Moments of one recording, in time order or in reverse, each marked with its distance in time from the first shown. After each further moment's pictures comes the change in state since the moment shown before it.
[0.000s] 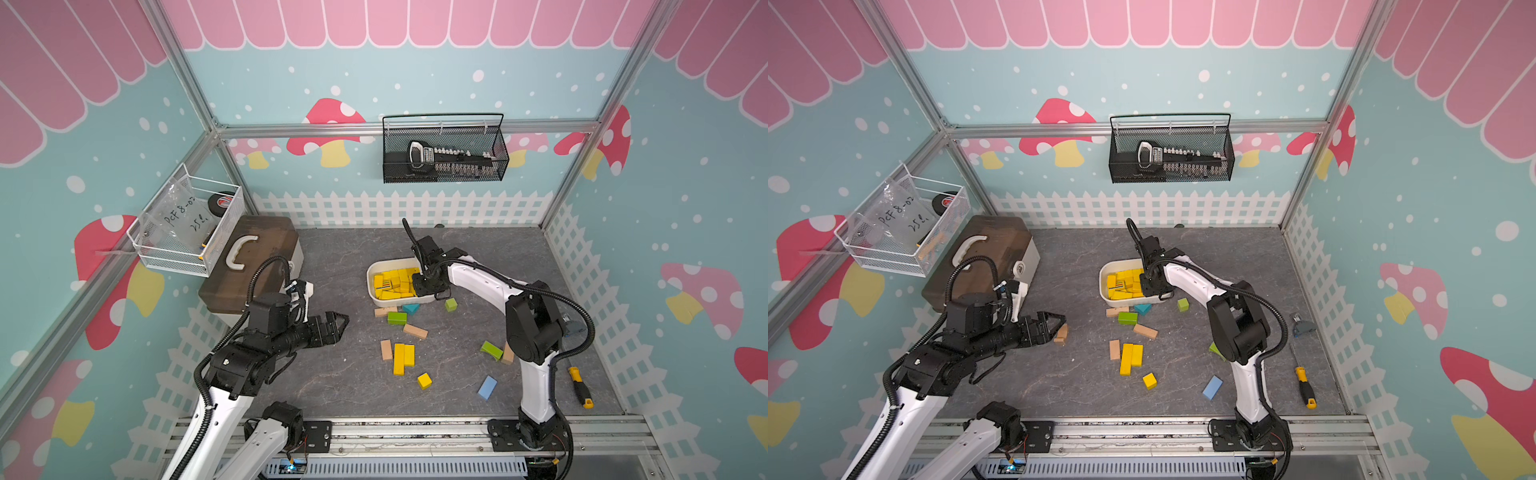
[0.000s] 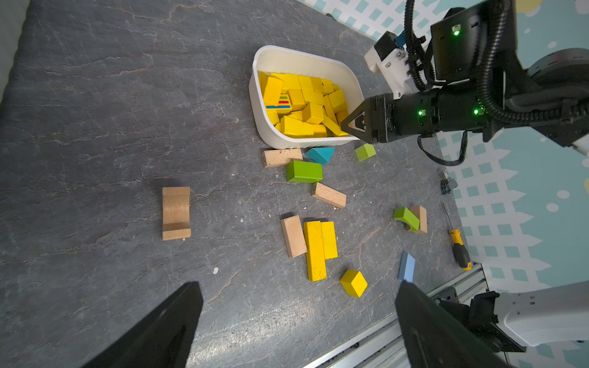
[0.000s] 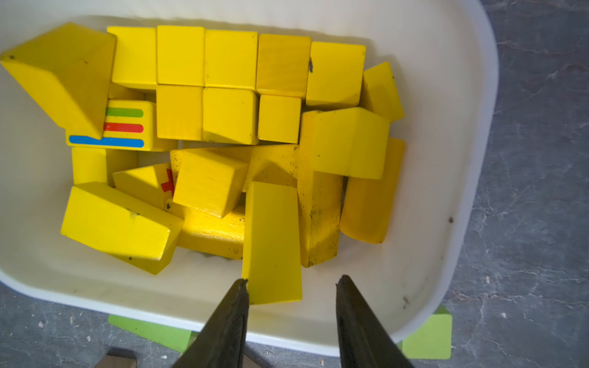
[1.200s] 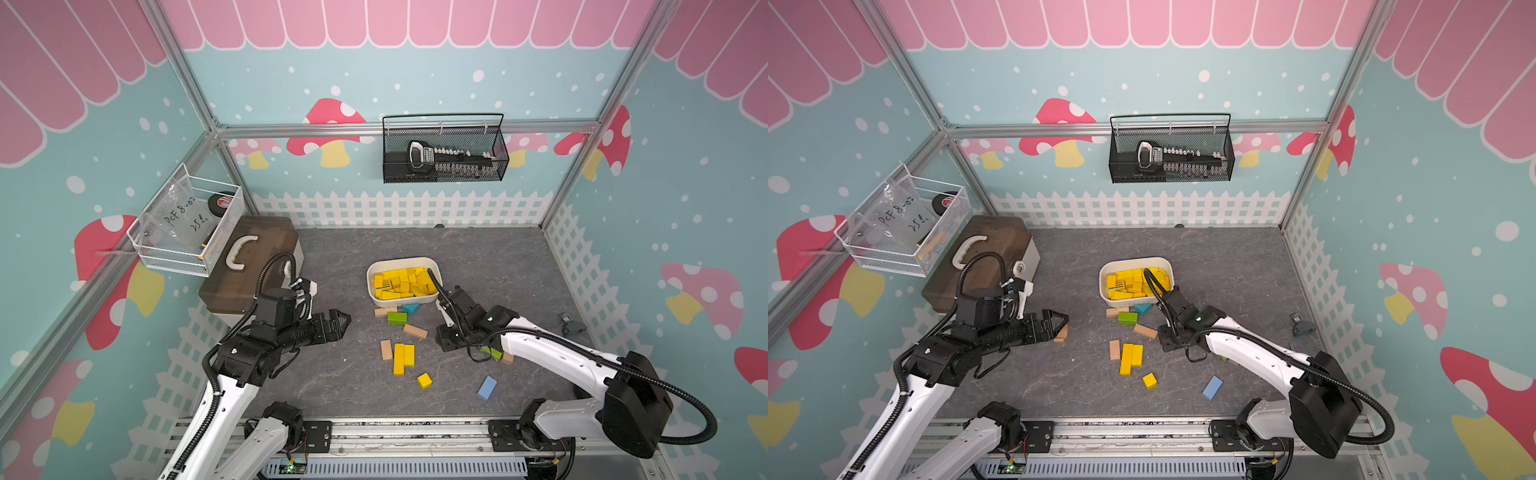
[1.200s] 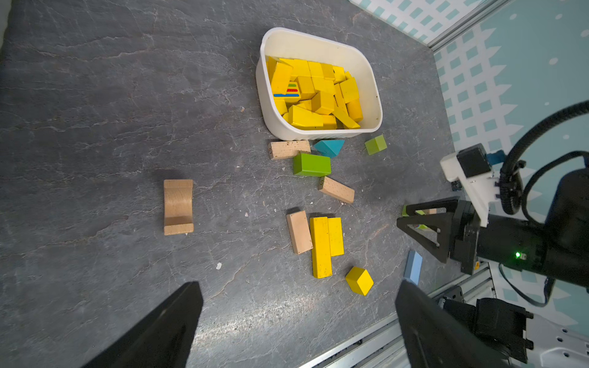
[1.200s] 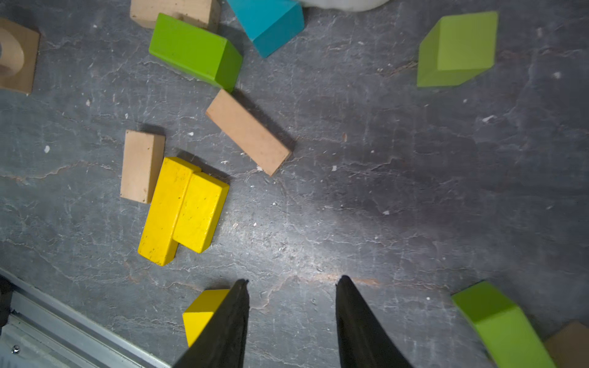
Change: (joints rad) left arm 0.000 0.066 0.000 0.000 -0.002 -0.001; right arm 0.194 -0.708 -0.769 0.132 -0.049 0.143
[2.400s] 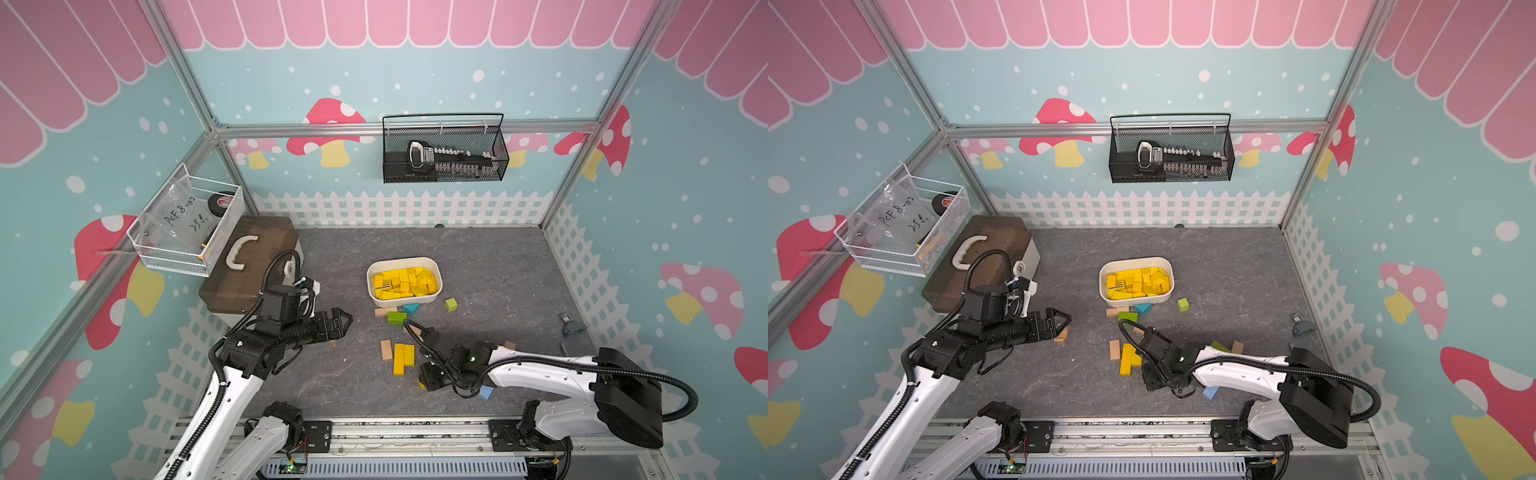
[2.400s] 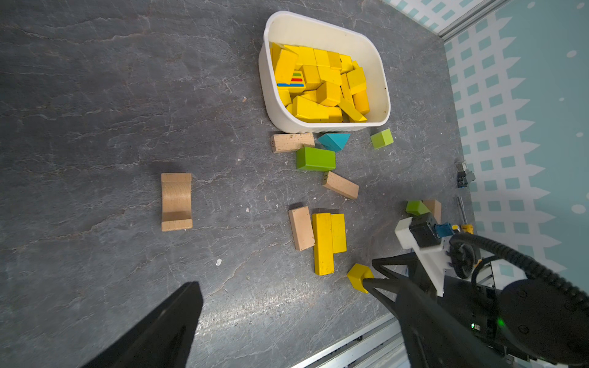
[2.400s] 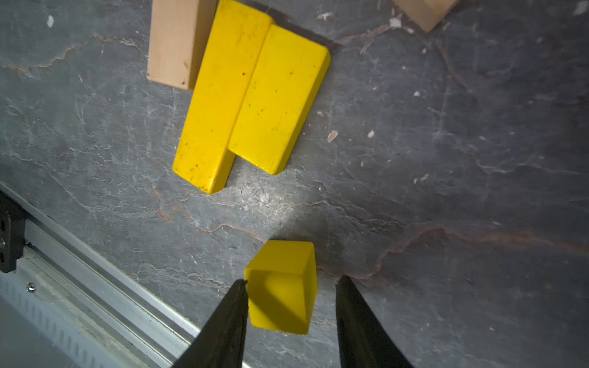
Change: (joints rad) left arm 0.000 0.039 0.000 0.000 0.008 -0.004; right arm 0.307 0.051 -0.160 0.191 -0.018 0.264
